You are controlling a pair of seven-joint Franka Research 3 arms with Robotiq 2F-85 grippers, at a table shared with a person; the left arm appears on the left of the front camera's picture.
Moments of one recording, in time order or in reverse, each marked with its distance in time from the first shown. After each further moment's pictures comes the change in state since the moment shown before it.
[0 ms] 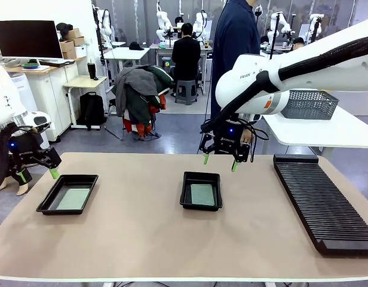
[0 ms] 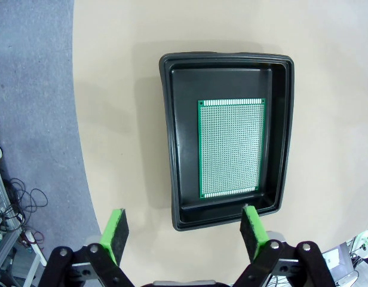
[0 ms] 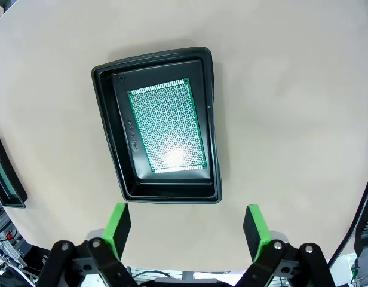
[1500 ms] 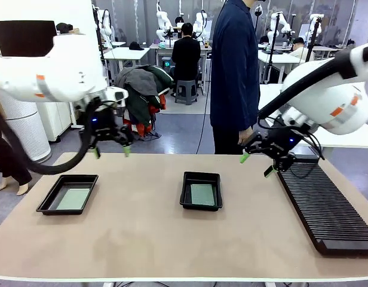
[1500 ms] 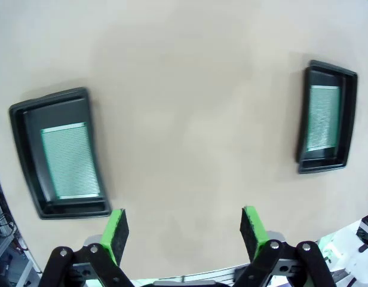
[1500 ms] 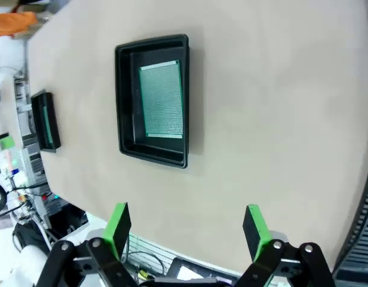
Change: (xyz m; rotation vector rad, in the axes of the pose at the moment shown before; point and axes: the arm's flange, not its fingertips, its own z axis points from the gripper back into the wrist) left arm 0.020 -0.246 0.044 0.013 -0.051 -0.050; right arm -0.040 -0.159 0.033 0.375 -0.080 0.135
